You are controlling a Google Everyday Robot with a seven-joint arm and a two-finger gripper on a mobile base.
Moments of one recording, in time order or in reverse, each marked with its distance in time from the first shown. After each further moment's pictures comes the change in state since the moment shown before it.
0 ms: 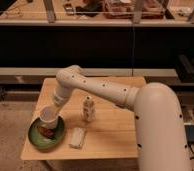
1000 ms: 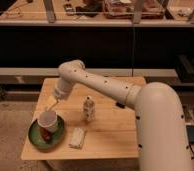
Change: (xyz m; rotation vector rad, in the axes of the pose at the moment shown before) arm 0.028 0.016 -0.038 0.007 0.079 0.096
